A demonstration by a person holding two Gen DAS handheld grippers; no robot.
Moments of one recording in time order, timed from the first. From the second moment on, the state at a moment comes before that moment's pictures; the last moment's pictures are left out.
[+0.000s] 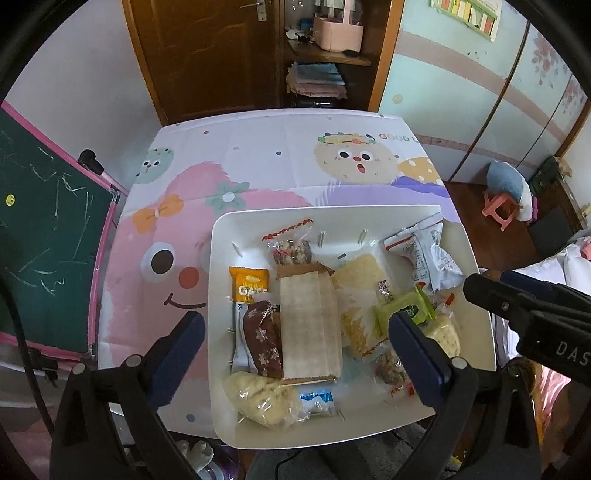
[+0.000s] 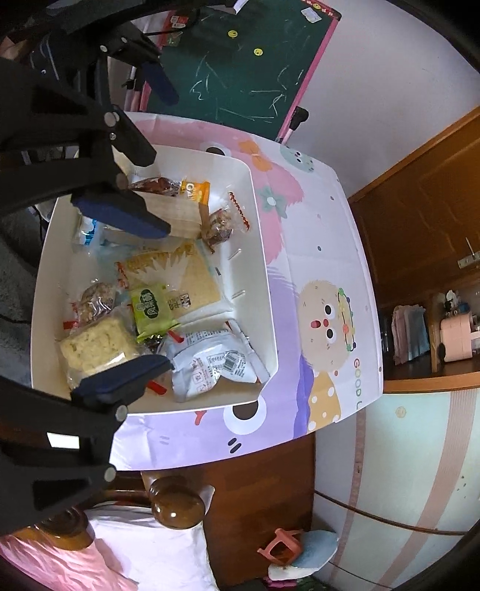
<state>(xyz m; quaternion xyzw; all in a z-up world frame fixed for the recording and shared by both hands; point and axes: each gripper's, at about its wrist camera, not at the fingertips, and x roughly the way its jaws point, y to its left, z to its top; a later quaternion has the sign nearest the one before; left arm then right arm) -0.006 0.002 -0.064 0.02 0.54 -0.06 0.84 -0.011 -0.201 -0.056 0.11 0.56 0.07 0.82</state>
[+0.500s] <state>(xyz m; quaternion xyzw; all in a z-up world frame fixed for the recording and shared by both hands) -0.039 -0.005 -0.038 0.01 0.52 -0.04 0.85 -0.031 -0.203 -0.036 0.11 0.54 0.08 0.83</state>
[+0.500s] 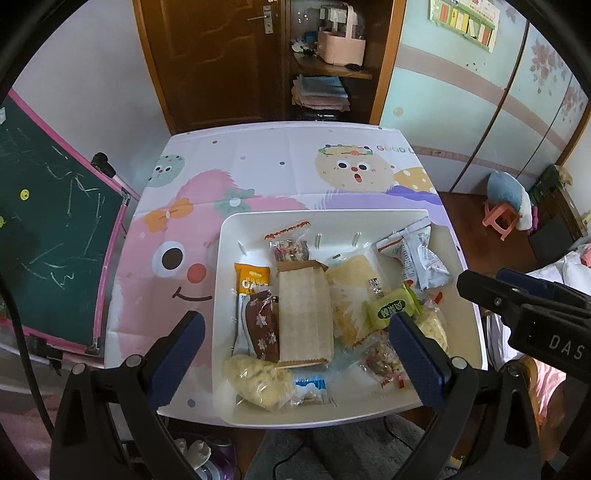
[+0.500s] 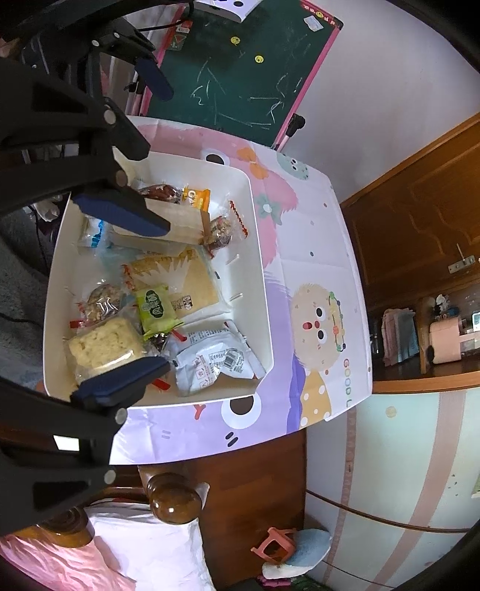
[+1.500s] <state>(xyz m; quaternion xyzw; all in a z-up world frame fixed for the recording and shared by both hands) -0.046 0.007 0.051 0.02 0.48 -0.03 0.88 -0.052 -0.186 0.057 0.09 0.48 0.07 0.87</state>
